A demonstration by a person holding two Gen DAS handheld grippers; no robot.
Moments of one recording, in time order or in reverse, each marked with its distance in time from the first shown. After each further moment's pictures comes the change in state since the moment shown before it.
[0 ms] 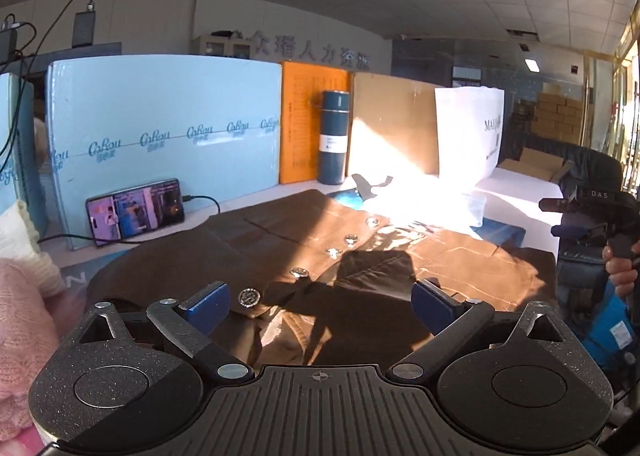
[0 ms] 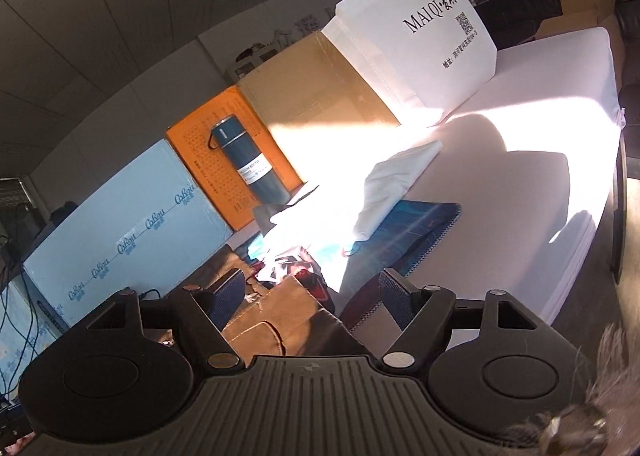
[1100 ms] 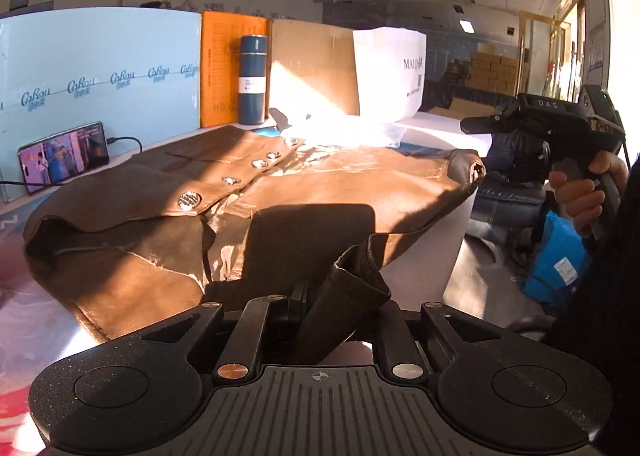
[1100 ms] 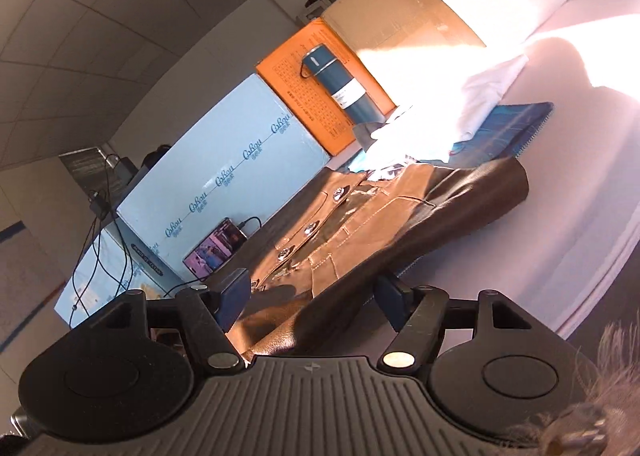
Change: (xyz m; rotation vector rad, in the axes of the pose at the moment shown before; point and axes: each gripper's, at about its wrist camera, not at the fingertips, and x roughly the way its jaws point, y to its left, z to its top) left arm -0.027 -0.029 -0.079 0.070 0.119 -0.185; right arm -0.027 0.014 -0.051 0.083 0.172 0.235
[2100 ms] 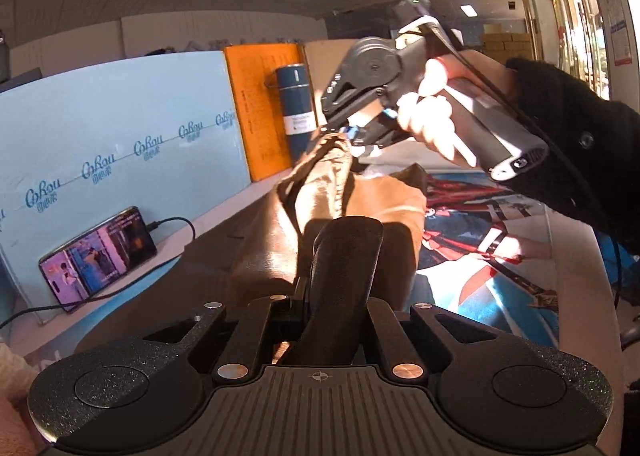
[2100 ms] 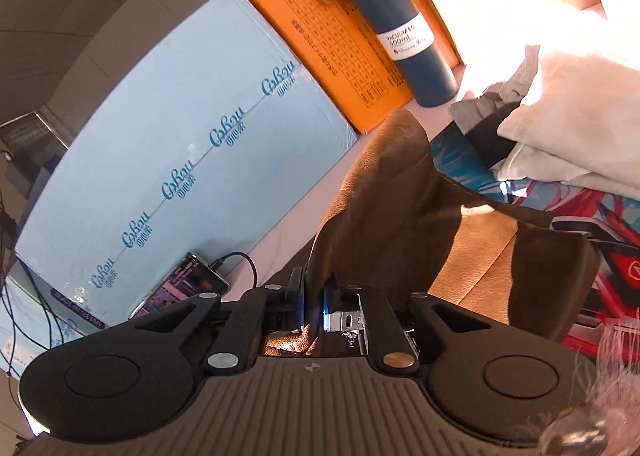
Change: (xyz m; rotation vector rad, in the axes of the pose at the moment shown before) left arm 0.063 0.082 0.071 0.128 -0.084 0.138; right arm 0.286 0.113 0.098 -0.044 0.165 -0.172
